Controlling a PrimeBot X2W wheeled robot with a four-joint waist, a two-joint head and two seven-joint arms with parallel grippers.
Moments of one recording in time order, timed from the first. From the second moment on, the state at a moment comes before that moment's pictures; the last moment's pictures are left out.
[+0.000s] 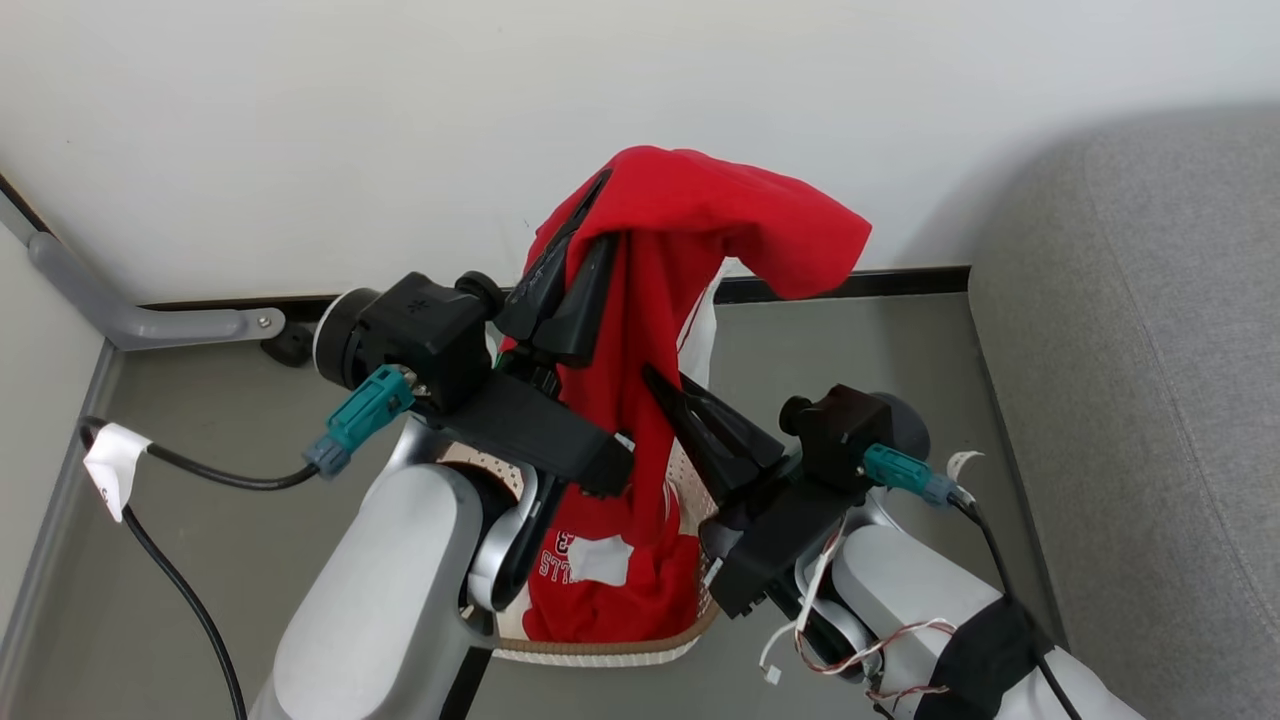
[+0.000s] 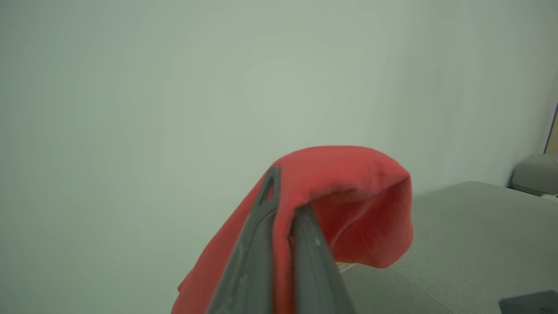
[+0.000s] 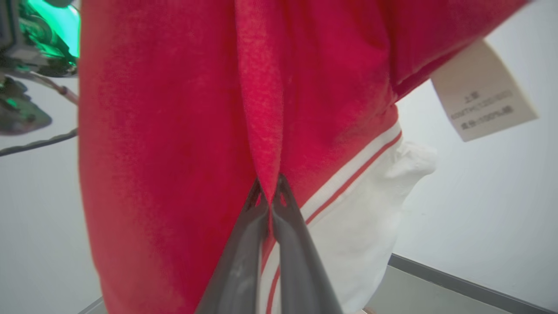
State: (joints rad) left arm -0.54 0.06 -0.43 0.09 -0.43 -0.05 -0.04; right arm -0.61 -0.07 0.84 0.46 0.54 0.03 -0.25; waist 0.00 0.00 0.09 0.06
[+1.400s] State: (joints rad) left arm -0.54 0.10 -0.41 0.14 -0.43 -0.04 -0.05; right arm -0.65 -0.07 0.85 0.44 0.59 0.01 -0.25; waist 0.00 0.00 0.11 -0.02
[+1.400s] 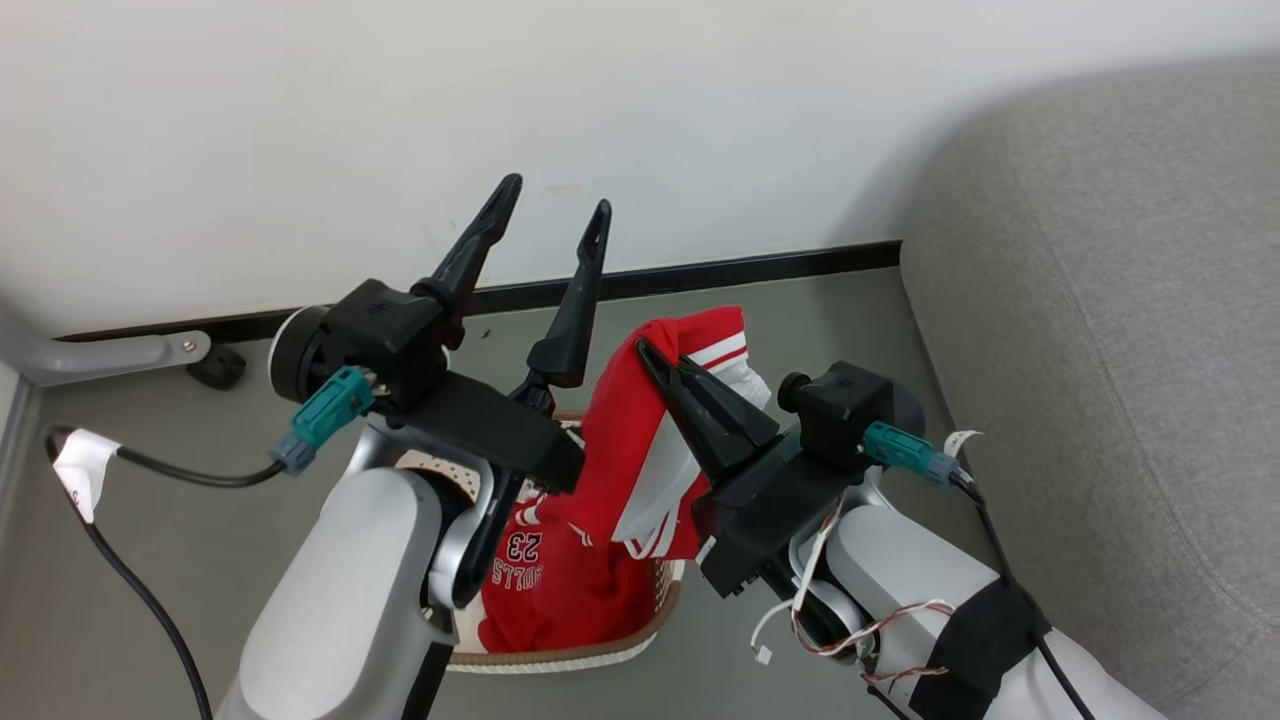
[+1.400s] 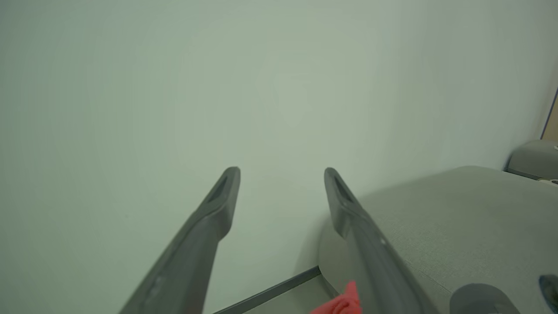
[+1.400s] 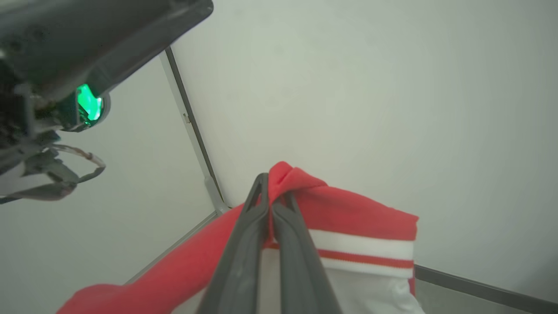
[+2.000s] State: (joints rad) left arm -0.48 0.13 -0.39 0.16 -0.43 -0.03 -0.07; right arm -0.64 -0.07 0.83 0.41 0.59 0.01 -0.25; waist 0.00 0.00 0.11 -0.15
